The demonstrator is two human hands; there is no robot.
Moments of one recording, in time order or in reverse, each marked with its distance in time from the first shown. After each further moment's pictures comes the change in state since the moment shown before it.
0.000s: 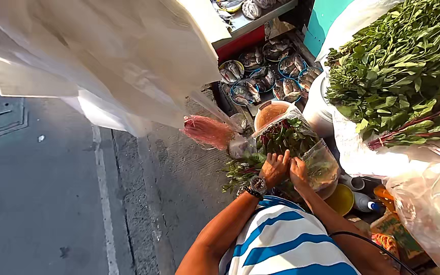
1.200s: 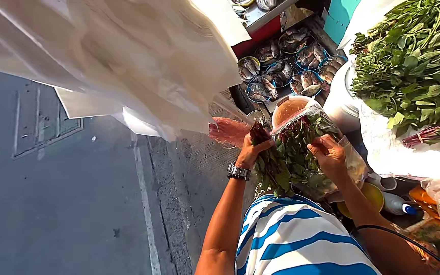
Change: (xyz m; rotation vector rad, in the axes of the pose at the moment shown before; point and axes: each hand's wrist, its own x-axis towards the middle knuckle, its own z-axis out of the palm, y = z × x) left_hand -0.043 -0.096 -0.100 -1.623 0.462 -0.257; right_hand 0.004 -0.067 -0.047 0.197 0.020 -0.666
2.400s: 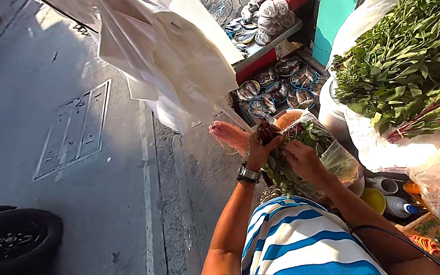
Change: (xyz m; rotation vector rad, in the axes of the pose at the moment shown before) left_hand -0.029 0.025 0.069 0.168 -0.028 0.378; right_hand -0.021 -0.074 0.010 -0.228 -0.131 -0.353
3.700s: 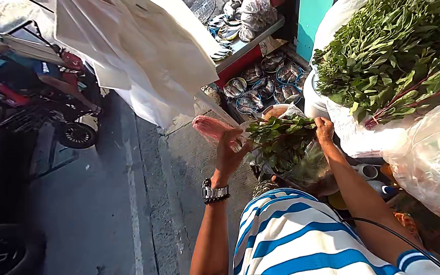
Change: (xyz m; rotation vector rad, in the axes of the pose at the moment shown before) left_hand -0.045 0.036 -0.038 0.767 0.023 -0.056; right_hand -0.019 0.171 -0.027 0.053 0.443 0.841
